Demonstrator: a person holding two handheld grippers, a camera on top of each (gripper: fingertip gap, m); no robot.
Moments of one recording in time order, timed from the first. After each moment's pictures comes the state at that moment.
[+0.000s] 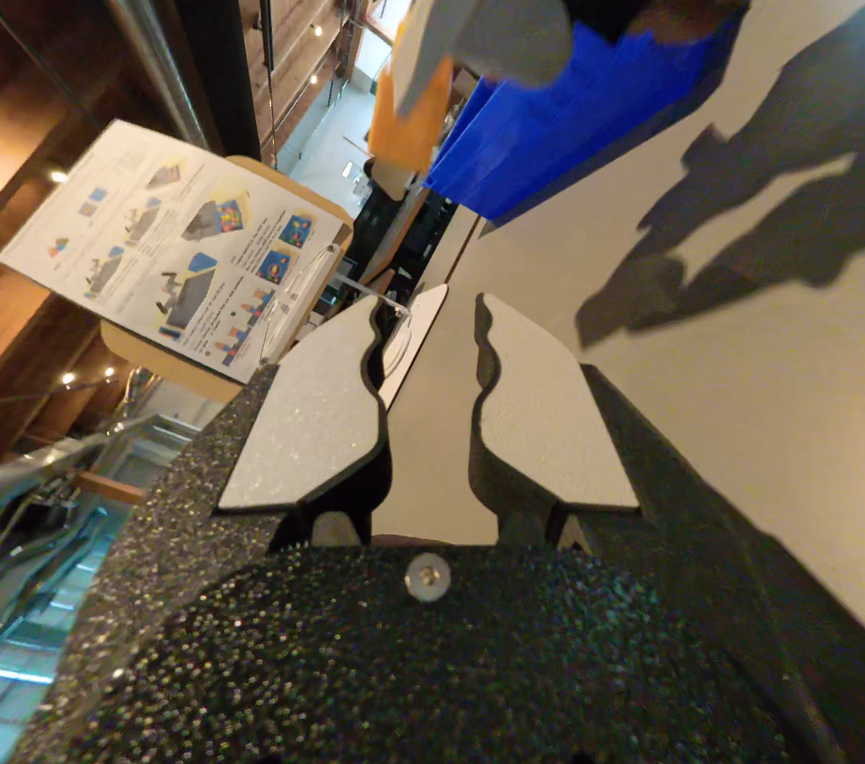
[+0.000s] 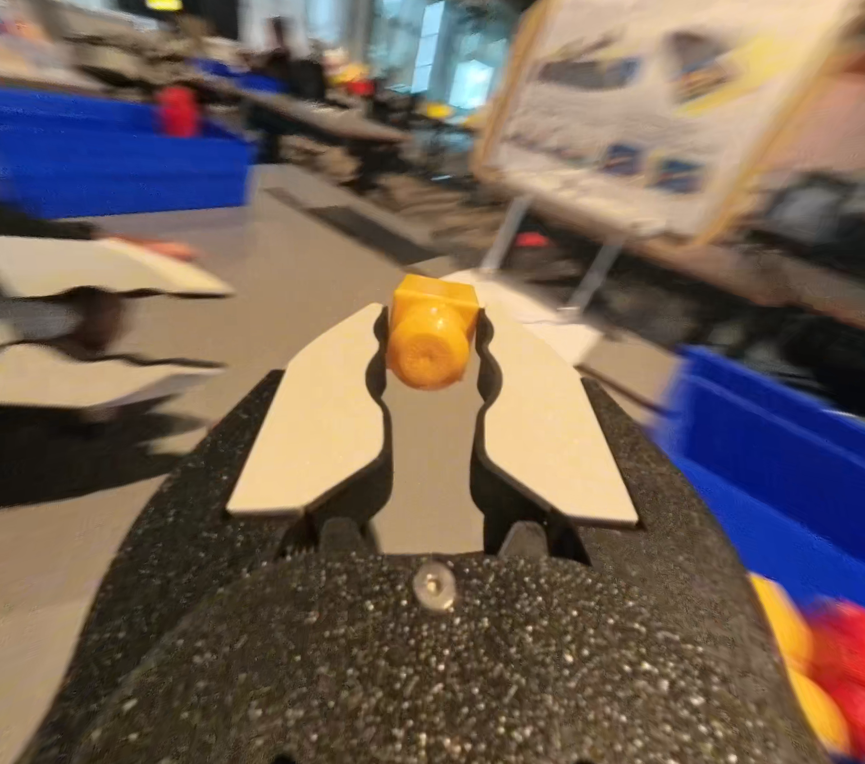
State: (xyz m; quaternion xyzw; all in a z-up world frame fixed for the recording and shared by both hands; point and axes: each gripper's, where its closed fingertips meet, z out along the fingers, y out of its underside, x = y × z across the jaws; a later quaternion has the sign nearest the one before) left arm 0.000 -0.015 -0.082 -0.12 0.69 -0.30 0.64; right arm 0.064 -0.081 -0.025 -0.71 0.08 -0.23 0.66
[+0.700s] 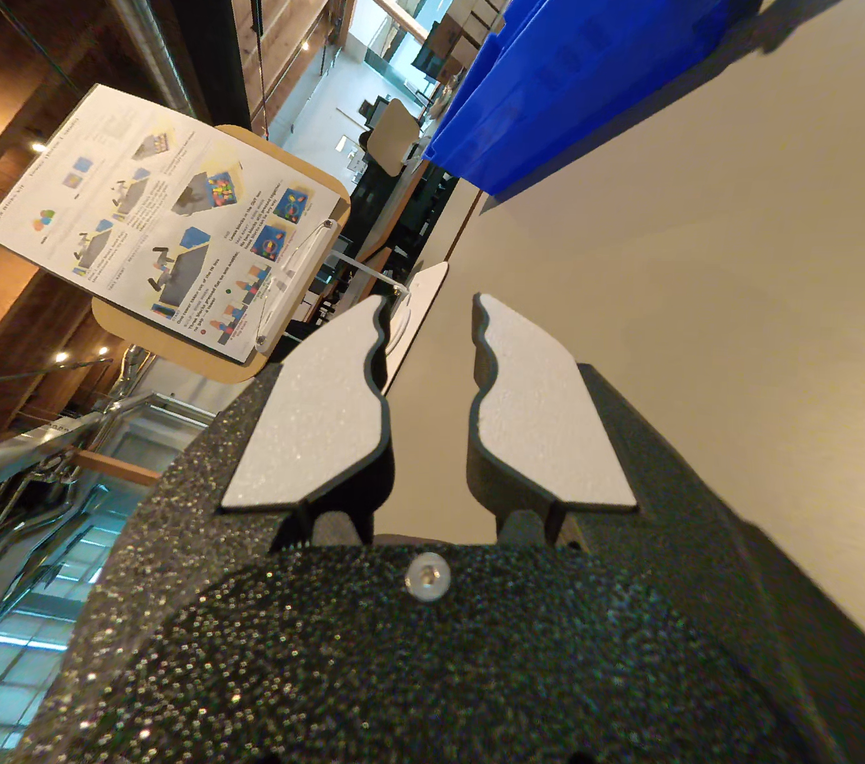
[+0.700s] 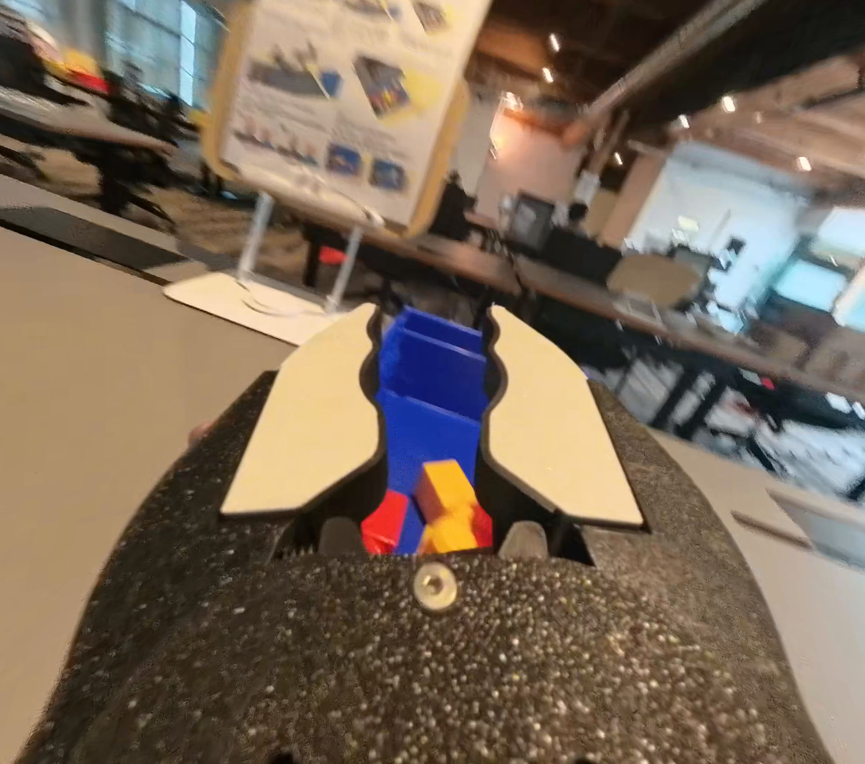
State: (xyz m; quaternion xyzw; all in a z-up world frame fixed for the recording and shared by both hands) left arm 0.003 -0.003 -0.085 -0.14 0.70 -0.29 0.64; right arm 0.168 -0.215 0.001 -0.62 0.19 -0.44 0.62
